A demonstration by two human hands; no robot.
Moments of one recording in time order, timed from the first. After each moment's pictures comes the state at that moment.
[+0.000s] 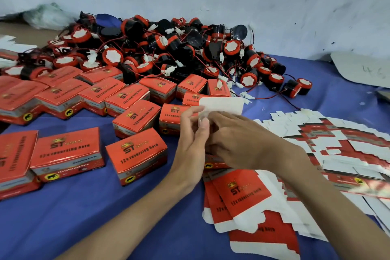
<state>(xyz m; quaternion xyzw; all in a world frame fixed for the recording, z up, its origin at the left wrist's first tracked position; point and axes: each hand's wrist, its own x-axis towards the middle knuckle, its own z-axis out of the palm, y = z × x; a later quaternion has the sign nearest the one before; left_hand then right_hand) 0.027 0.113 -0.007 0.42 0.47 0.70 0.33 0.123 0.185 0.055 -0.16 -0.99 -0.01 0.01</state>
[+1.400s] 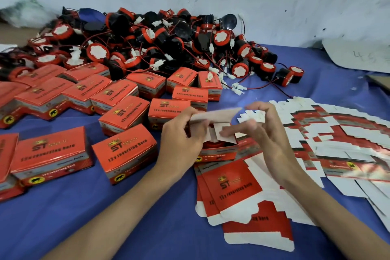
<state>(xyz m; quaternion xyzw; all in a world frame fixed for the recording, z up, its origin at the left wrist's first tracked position) 0.015 0.123 -0.014 0.52 0.59 0.60 0.13 0.177 0.183 0.013 -0.25 -0.72 0.51 0.39</state>
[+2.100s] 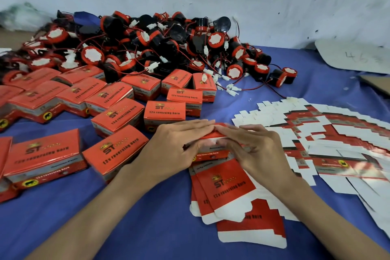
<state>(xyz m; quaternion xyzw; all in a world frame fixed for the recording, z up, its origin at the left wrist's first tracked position) -0.005 0.116 -0.013 0.74 0.51 0.43 -0.03 0.180 0.184 -0.003 -0.24 -0.87 0.06 0.43</state>
